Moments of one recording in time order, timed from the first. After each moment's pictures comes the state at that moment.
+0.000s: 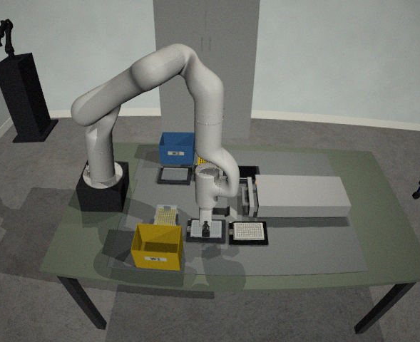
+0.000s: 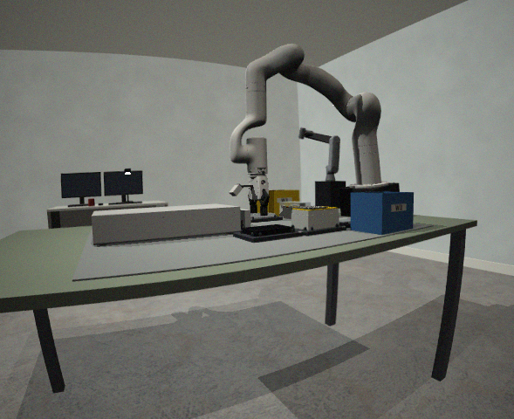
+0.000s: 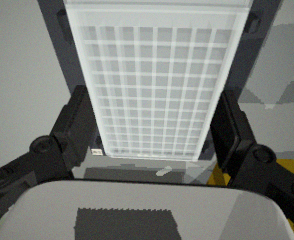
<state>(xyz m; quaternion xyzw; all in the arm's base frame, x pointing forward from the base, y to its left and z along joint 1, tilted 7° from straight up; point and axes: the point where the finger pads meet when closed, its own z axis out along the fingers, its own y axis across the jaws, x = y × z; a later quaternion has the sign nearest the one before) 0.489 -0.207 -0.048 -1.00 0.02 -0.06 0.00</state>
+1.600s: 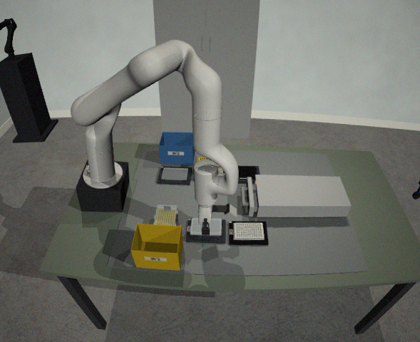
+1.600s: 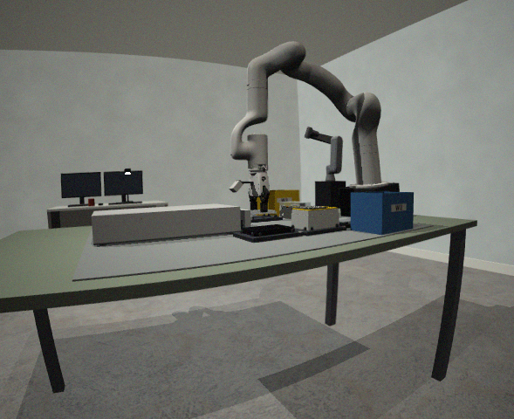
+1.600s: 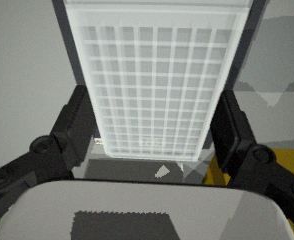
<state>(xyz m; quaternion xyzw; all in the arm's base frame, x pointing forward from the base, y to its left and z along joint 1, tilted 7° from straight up) 0.487 -0.207 -0.034 -1.00 0.02 -0.06 0.00</state>
